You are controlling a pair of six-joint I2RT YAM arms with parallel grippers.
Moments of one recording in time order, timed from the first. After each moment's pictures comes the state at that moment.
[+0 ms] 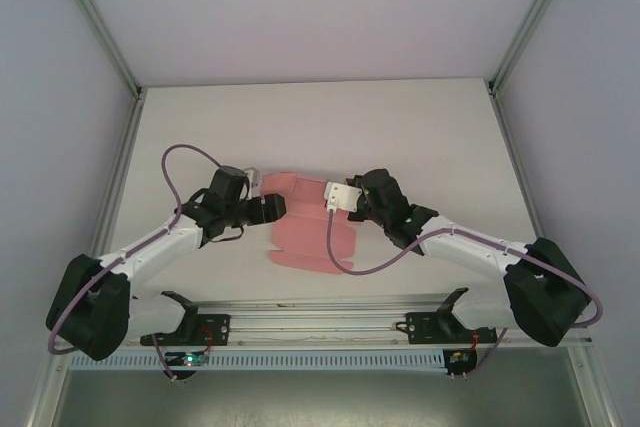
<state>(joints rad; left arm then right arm) -0.42 1.24 0.64 -0.23 0.30 -0.60 0.70 1.29 0.65 0.09 0.12 -0.86</state>
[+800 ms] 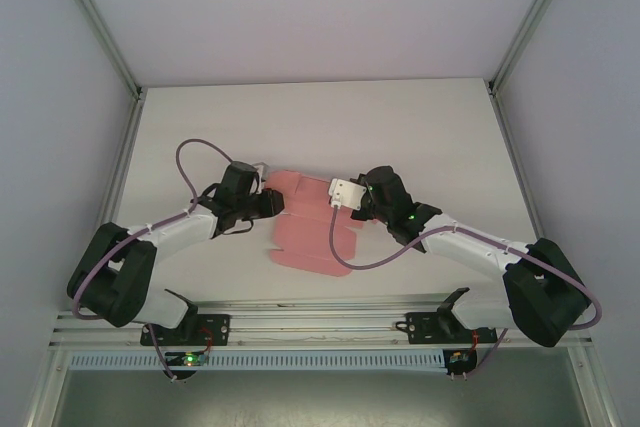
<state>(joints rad) -0.42 1.42 0.66 -0.05 0.31 -0.58 0.66 1.29 0.65 0.06 0.06 -0.81</state>
